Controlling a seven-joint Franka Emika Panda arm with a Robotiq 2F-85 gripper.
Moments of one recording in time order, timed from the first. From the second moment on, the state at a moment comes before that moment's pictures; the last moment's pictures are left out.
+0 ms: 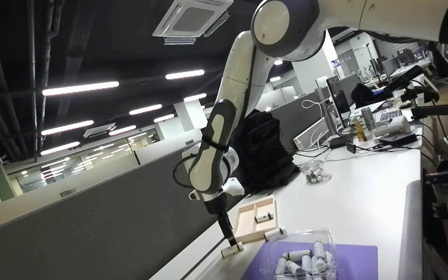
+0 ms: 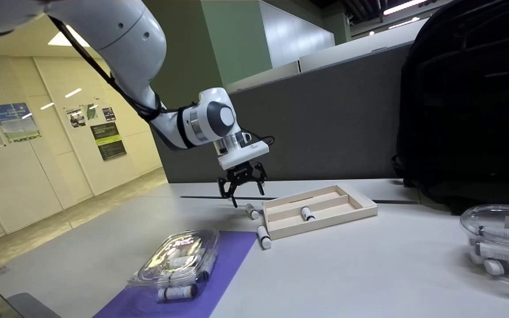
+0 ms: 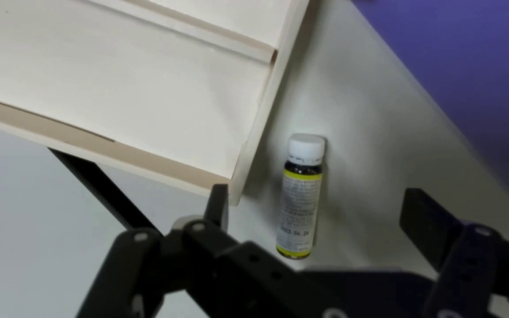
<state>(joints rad) 0.03 0.85 0.10 -1.54 -0.20 2.43 -0.65</state>
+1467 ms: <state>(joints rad) 0.04 1.00 0.13 -1.38 -0.17 2.45 -0.65</state>
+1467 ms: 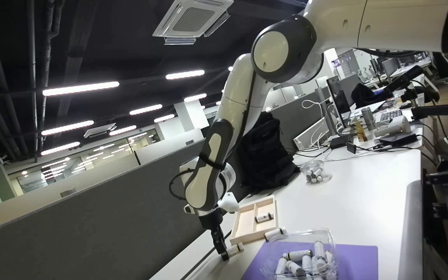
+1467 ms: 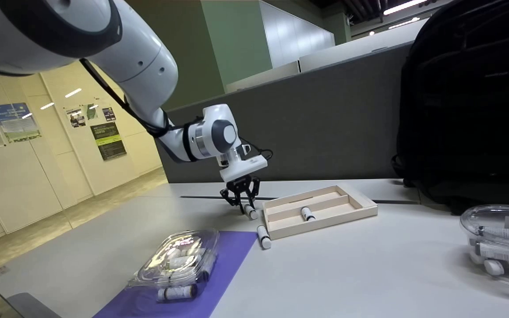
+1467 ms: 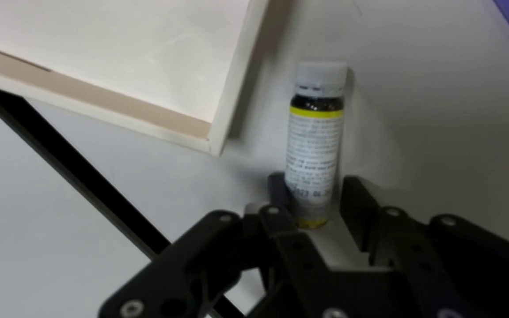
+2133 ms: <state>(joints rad) -0.01 0.91 0.15 -1.41 -0.12 2.48 -0.65</state>
